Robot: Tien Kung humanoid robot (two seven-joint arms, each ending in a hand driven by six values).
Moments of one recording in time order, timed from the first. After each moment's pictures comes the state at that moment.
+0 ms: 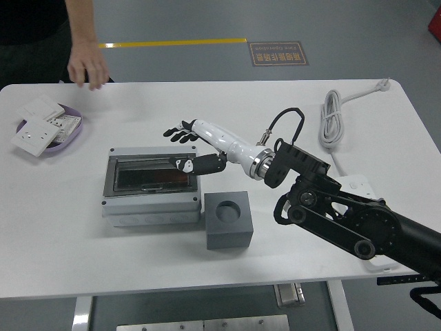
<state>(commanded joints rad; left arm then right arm) 0.03 0.10 -1.47 -0.18 1.63 -0.01 0.26 0.66 -0.26 0.64 1.45 -1.50 -0.09 -0.21</state>
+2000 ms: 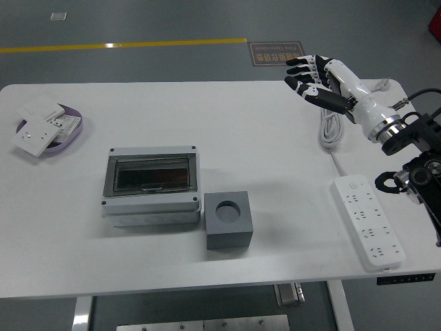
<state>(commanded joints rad) 0.04 0.09 -1.45 -0.18 1.60 0.00 0.26 0.37 -0.40 1.27 1.53 -1.36 0.11 -0.04</state>
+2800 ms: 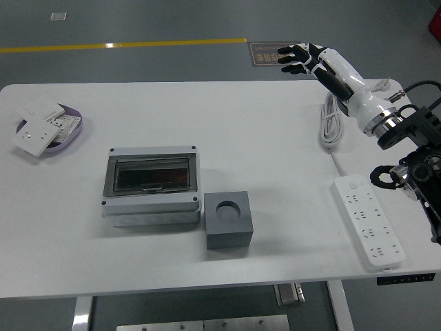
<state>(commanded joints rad) 0.03 0.09 -1.46 -0.18 1.62 0.00 0.26 0.40 -0.39 1.25 1.58 -1.32 0.09 -0.07</state>
